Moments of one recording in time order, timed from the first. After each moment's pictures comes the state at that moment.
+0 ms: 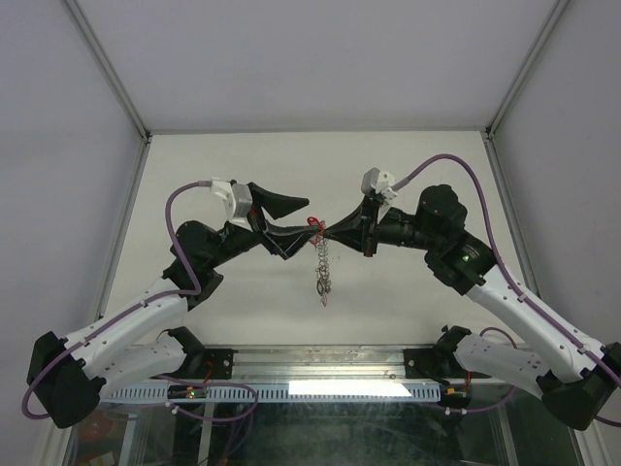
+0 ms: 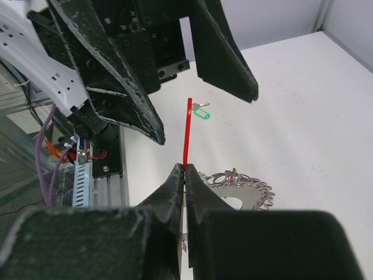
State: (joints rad) left arm -0.73 0.92 0.66 0.65 0.41 -0.29; right arm 0.73 0.95 0.97 -0.11 -0.62 0.04
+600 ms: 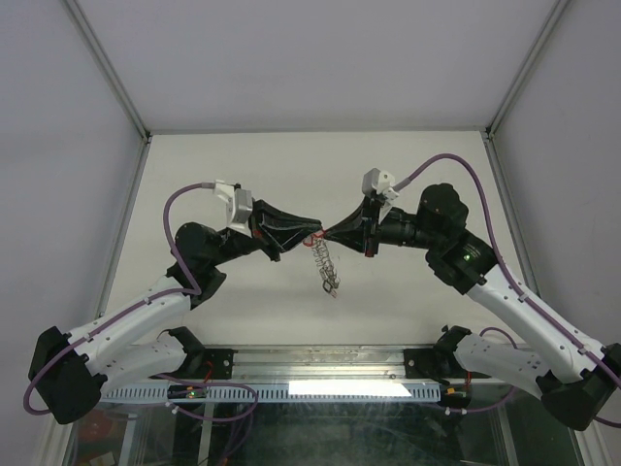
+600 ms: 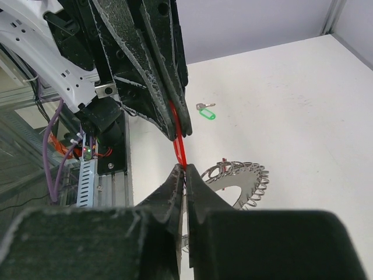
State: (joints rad) left arm -0.74 0.96 0.66 0.77 0.56 -0.36; right arm 0.73 0.95 0.98 -0.12 -0.68 0.04
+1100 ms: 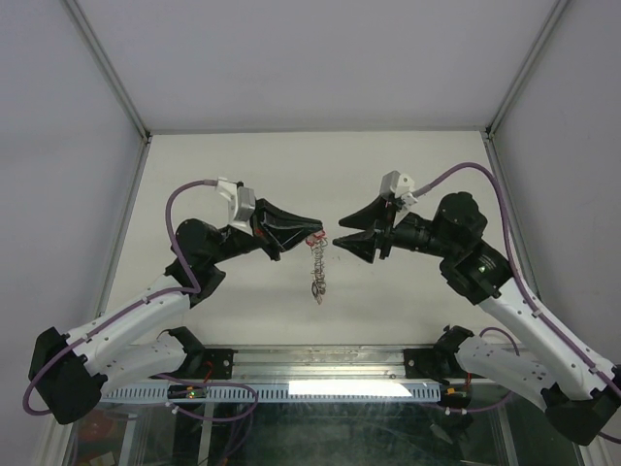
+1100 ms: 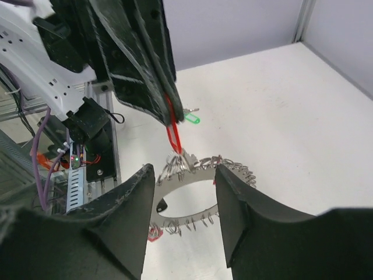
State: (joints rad) left arm -0.74 0.96 0.68 0.72 0.58 -0.34; right arm 0.70 0.84 0.96 -0.13 -0.61 0.04
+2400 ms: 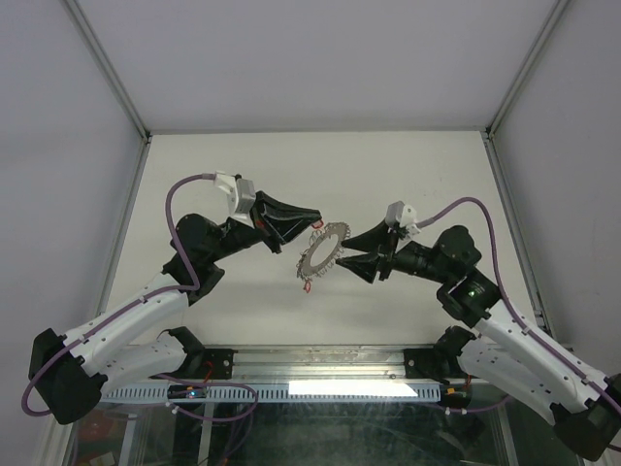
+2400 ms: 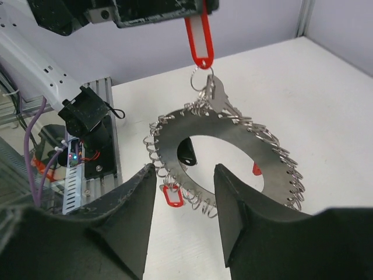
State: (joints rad) left arm -0.74 0.96 0.73 0.64 0.50 -0.32; right arm 0.71 0.70 0.62 0.09 -0.57 0.13
